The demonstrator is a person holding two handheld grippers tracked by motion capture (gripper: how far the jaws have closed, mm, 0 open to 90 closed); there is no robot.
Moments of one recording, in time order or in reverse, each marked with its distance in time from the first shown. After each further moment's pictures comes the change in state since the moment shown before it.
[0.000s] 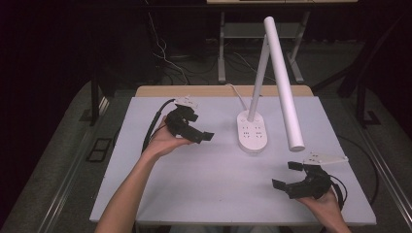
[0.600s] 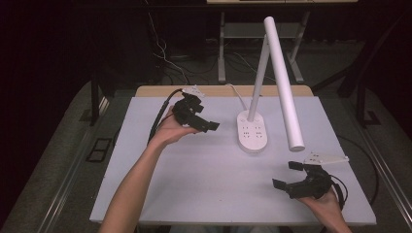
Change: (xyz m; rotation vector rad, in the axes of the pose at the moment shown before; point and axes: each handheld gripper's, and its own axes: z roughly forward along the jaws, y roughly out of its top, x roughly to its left) left arm 0.014 0.030 0.018 0.009 0.009 0.015; right arm -0.001 0.000 -0.001 -0.002 -0.001 -0.002
